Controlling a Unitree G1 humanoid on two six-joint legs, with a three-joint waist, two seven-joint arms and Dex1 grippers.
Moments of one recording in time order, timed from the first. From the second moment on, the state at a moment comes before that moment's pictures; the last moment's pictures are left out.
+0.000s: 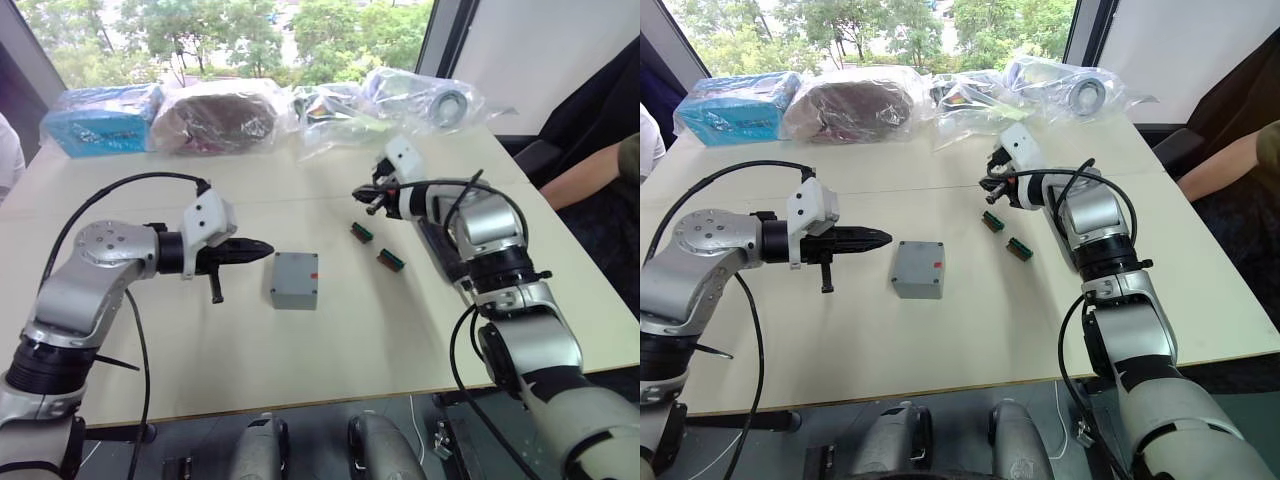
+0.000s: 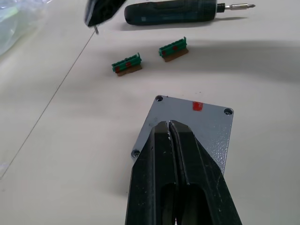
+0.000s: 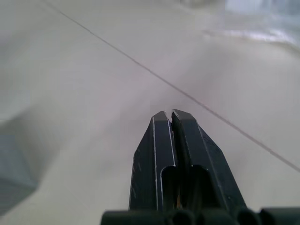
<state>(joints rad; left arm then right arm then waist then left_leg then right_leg) -0.48 0.83 -0.02 -0.25 -0.40 0.52 -1.08 -0.97 -0.40 0.09 0.29 0.13 0.75 0.84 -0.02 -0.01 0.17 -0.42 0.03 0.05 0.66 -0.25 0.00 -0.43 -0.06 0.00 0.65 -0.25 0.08</state>
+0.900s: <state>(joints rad) -0.46 0.82 -0.02 -0.24 -0.40 0.51 -1.07 -0.79 -0.38 0.27 -0.13 0.30 1.03 0.76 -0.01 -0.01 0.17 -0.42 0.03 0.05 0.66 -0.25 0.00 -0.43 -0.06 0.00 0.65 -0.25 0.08</state>
